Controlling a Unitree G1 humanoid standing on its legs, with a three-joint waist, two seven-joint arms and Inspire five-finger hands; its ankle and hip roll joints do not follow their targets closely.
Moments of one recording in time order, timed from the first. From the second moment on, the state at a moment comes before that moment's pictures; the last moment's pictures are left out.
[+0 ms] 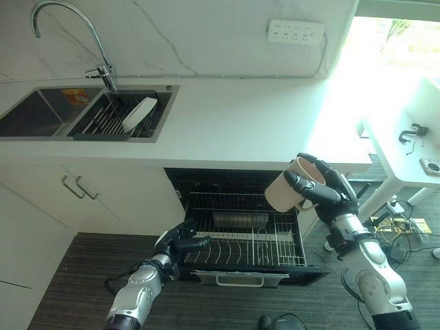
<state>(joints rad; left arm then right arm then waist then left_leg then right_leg) -0.02 0.36 -0.10 0.33 -0.50 0.25 -0.01 -0.02 -0.40 0.02 -0.16 0.78 0.09 -0.03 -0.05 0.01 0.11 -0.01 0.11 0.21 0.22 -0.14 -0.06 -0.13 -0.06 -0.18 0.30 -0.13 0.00</state>
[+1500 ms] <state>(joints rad) -0.45 0.46 -0.26 0.28 -0.75 0.24 0.01 -0.74 -0.68 0.20 0.69 0.73 0.11 -0.12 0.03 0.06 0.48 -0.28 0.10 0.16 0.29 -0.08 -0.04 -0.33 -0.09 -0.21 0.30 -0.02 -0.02</state>
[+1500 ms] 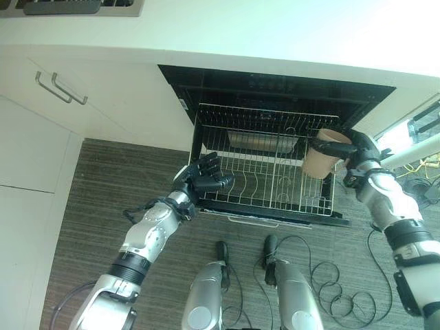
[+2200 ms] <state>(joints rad) -0.45 0.50 -0.28 0.26 -0.82 0.23 -0.01 -0.80 -0.70 0.27 0.80 0.69 0.13 -0.08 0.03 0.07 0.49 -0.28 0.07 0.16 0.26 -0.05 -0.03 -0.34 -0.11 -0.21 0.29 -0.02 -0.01</state>
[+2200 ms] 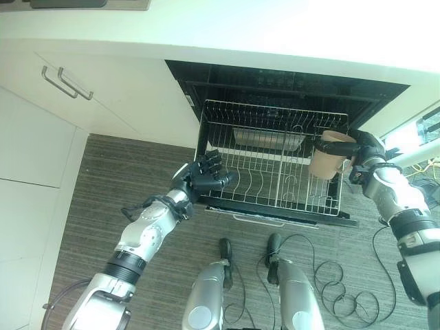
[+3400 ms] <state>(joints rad) -0.37 0.54 -0.27 0.14 -0.82 0.21 -0.01 -0.80 -0.77 0.29 0.59 0.51 0.13 -0.10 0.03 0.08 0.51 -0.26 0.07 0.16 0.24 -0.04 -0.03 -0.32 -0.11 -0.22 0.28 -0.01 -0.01</state>
